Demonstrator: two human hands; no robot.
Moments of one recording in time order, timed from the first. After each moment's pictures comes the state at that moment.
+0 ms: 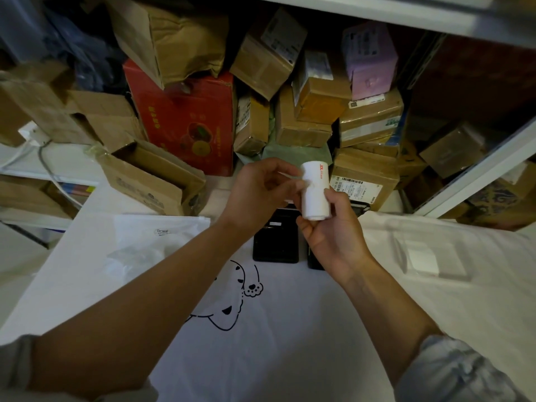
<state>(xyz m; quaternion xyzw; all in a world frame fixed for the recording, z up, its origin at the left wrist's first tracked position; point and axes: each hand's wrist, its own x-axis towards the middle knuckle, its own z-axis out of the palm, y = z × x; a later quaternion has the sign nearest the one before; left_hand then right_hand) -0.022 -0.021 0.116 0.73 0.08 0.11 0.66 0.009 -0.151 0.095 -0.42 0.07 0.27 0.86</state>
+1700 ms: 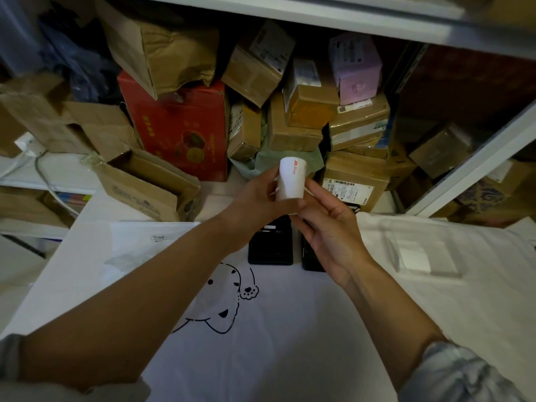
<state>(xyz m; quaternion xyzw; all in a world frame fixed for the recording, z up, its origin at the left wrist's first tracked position) -0.023 -0.024 0.121 0.67 0.04 -0.03 0.74 0.001 -0.165 0.111 -0.54 0.00 0.24 0.81</state>
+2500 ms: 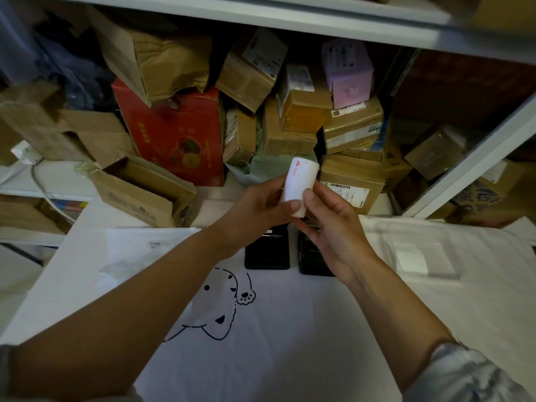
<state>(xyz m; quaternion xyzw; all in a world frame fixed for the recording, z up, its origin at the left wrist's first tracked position) -0.028 -0.028 0.124 0.68 -0.03 -0.04 0.73 0.009 -0.171 0.120 -0.58 0.00 0.21 0.79</state>
